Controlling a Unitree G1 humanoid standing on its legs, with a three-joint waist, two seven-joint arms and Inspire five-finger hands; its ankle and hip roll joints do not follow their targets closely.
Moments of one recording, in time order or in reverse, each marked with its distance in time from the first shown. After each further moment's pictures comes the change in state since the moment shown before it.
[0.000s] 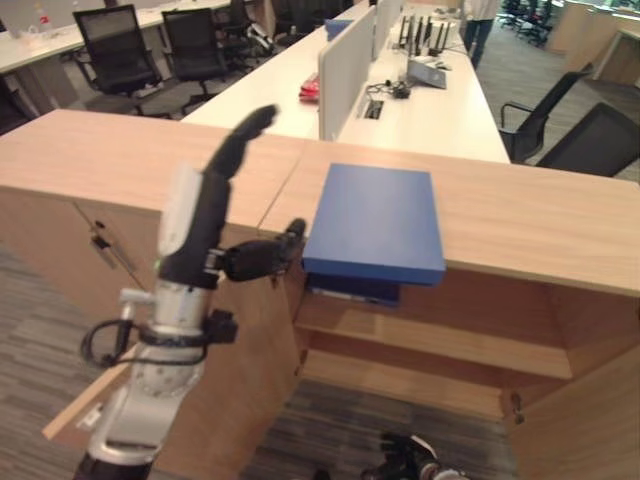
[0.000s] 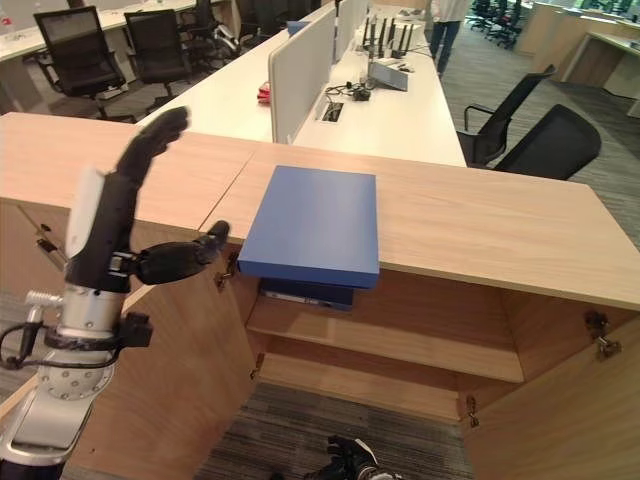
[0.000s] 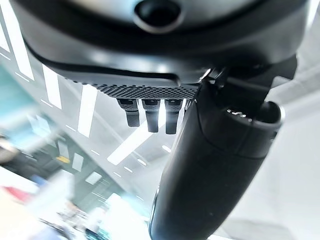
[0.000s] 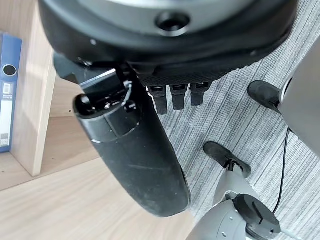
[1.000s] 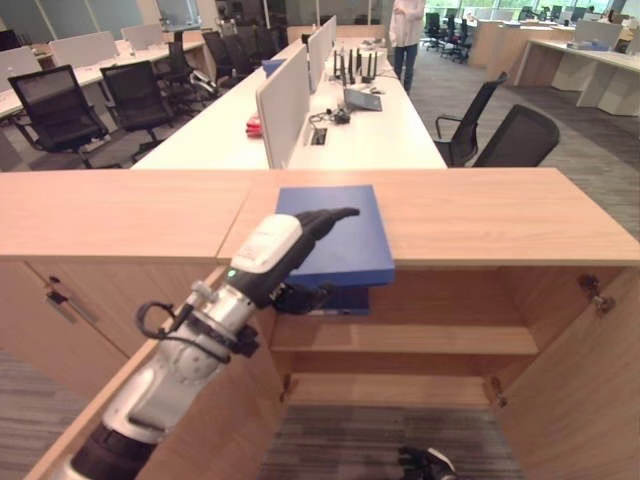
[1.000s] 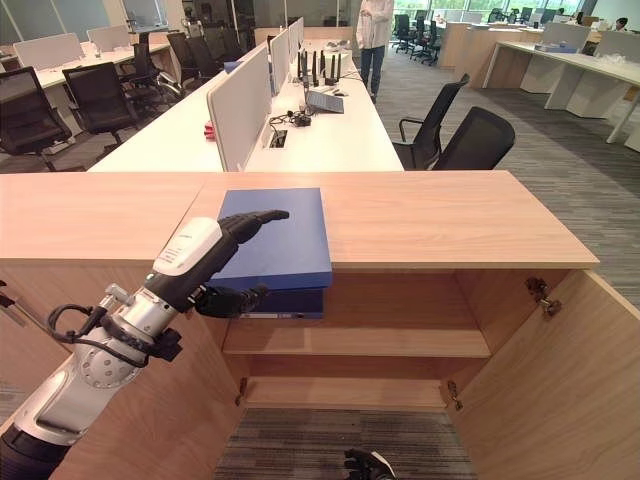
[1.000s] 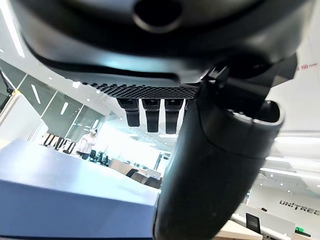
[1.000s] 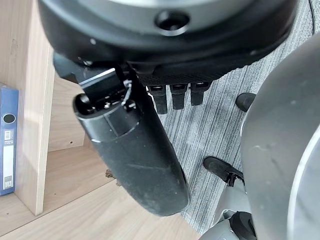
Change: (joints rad) left arm -0.045 0.096 -0.184 0.171 0.188 0.008 -0.204; right arm 0.001 -0.042 -0.019 0.062 -0.037 0.004 0.016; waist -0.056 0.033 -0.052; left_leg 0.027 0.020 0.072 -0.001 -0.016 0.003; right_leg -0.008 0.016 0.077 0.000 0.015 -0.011
